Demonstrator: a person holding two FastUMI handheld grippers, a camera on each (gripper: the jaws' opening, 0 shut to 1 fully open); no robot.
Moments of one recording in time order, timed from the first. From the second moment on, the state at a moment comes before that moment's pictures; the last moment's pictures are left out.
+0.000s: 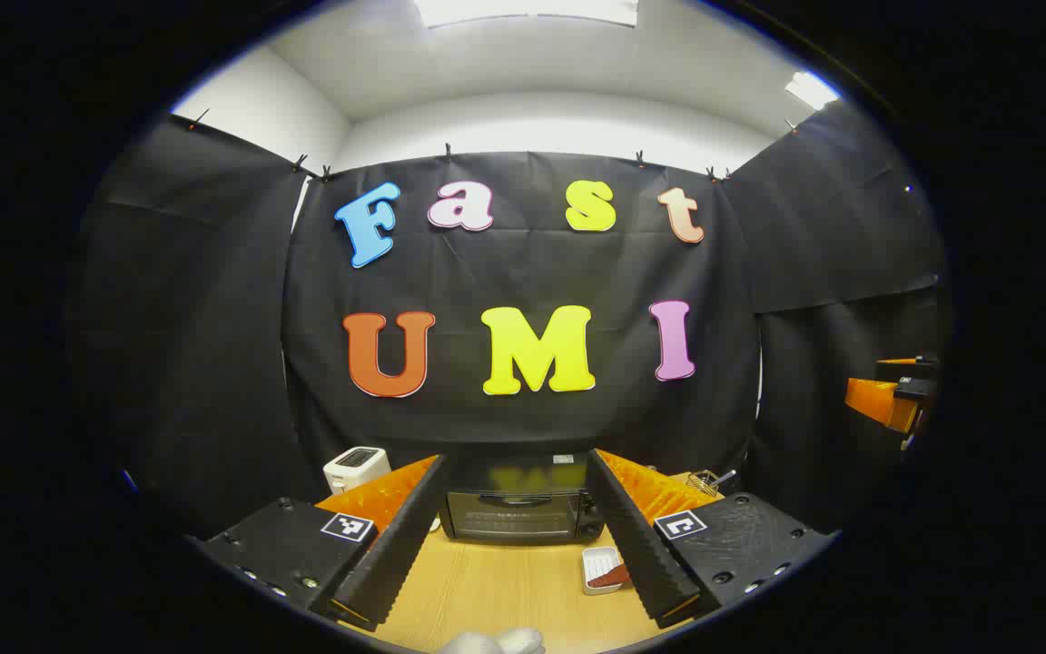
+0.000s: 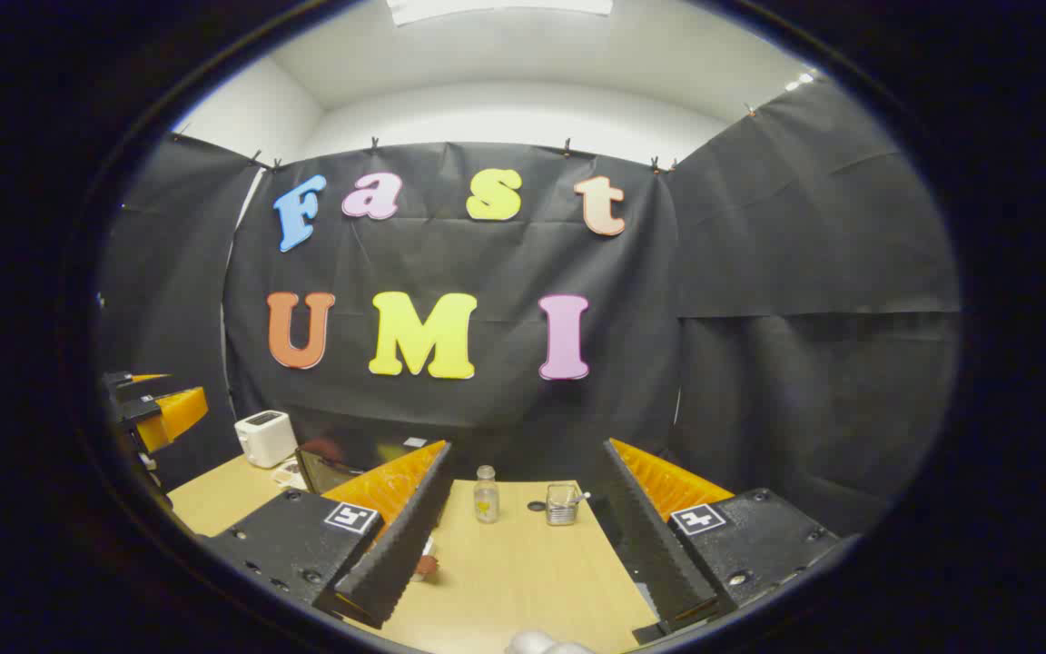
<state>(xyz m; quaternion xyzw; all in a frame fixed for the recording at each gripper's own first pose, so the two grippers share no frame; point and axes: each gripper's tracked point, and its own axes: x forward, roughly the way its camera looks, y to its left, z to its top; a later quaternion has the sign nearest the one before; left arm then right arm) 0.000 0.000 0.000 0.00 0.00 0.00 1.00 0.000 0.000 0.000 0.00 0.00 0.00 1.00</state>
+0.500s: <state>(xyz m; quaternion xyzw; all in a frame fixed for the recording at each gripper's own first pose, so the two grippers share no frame) 0.017 -0.003 -0.002 0.00 0.00 0.00 1.00 0.017 0.002 -0.002 -0.01 0.01 0.01 1.00</state>
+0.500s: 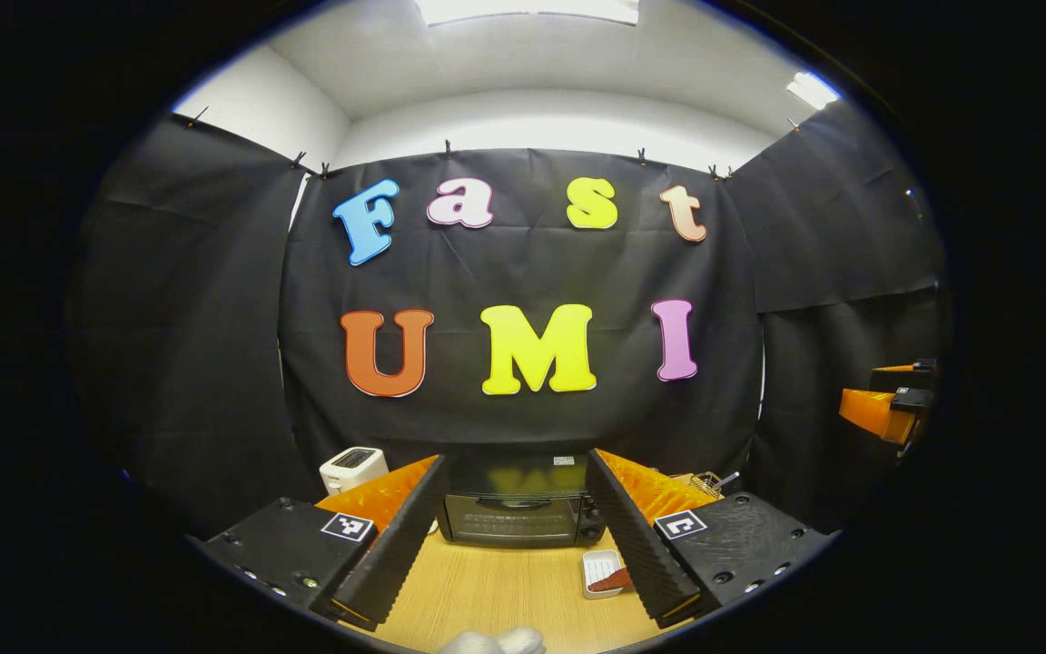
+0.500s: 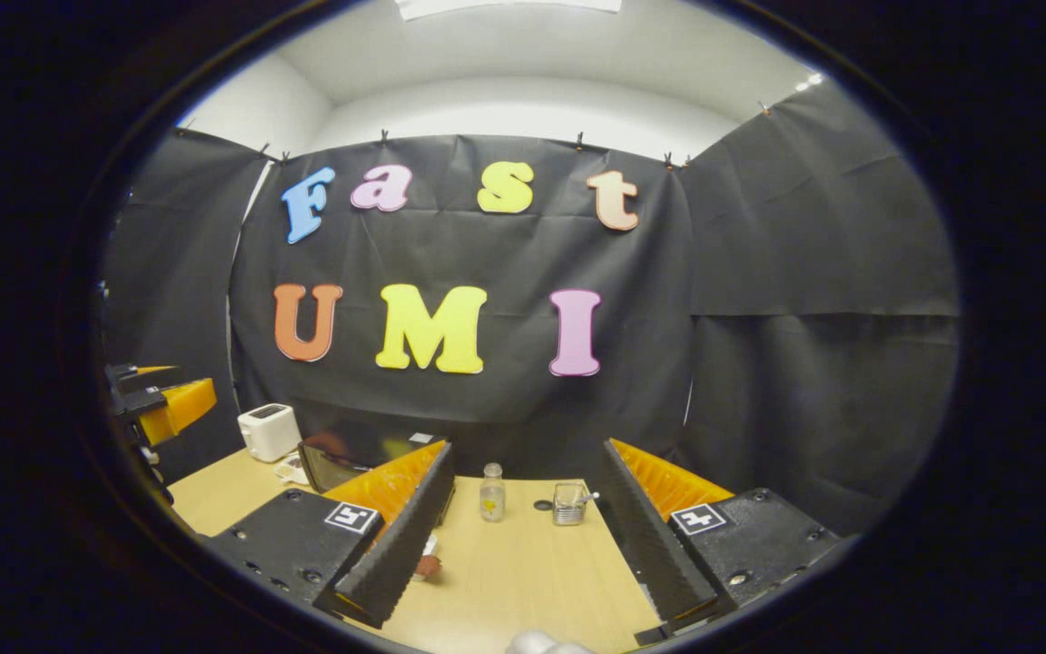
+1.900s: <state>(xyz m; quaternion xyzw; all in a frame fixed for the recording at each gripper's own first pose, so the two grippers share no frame) 0.294 0.003 -0.217 0.00 0.15 0.00 0.99 -0.006 -0.057 -0.005 -0.03 0.05 -0.10 0.99</state>
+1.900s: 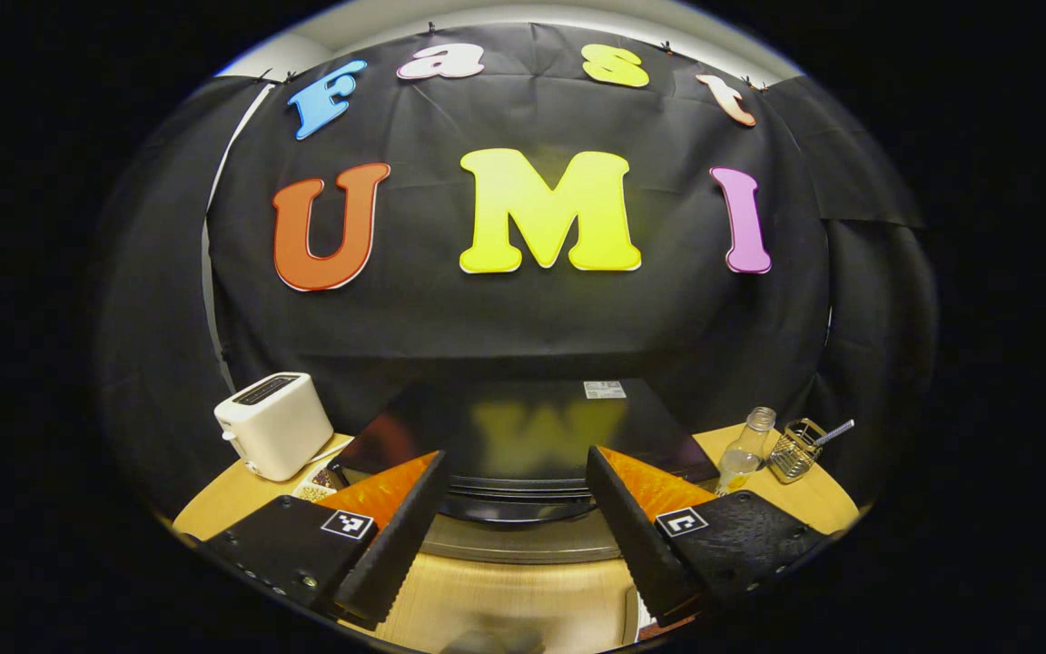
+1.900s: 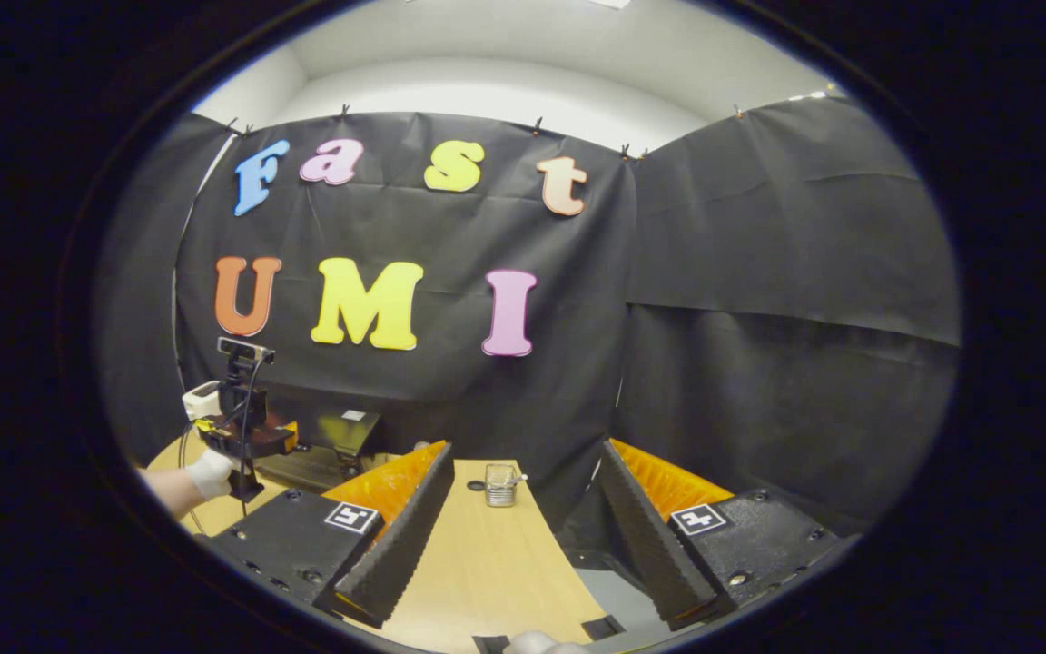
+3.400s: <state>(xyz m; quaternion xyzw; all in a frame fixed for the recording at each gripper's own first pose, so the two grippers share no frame) 0.155 0.020 -0.356 0.01 0.26 -0.05 0.96 -0.008 -0.011 -0.046 -0.01 0.10 -0.04 0.99</state>
